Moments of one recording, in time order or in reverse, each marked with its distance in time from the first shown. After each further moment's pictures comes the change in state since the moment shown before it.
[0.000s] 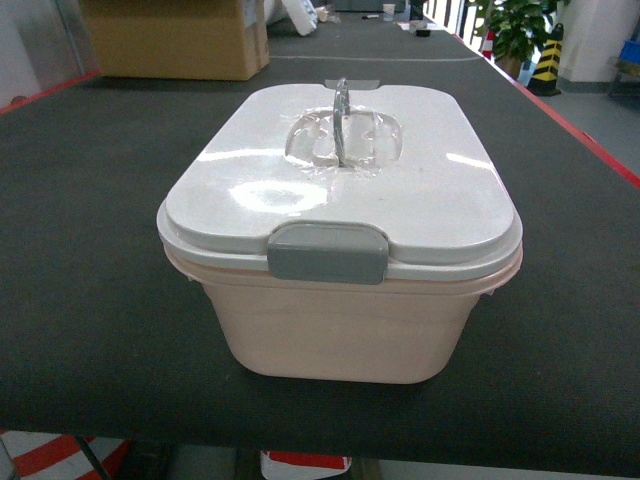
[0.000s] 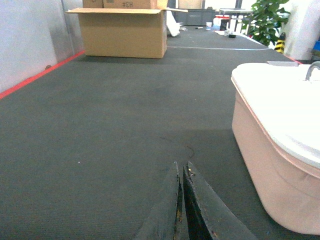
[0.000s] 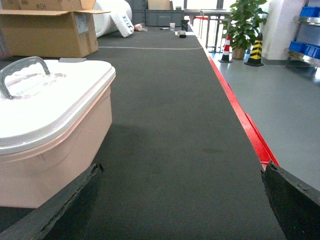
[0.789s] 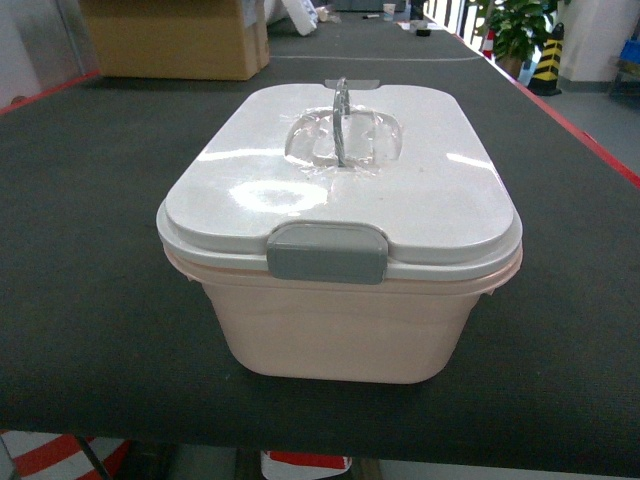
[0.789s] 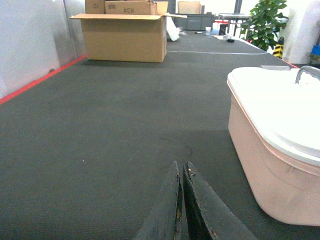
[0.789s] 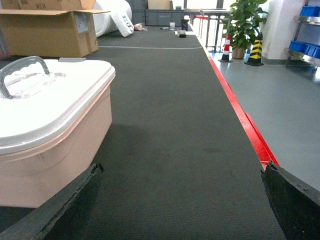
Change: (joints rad) left arm 0.000 -0.364 -0.001 -0.349 0.001 0.000; right arm 0.000 0.000 0.000 -0.001 0.000 0.000
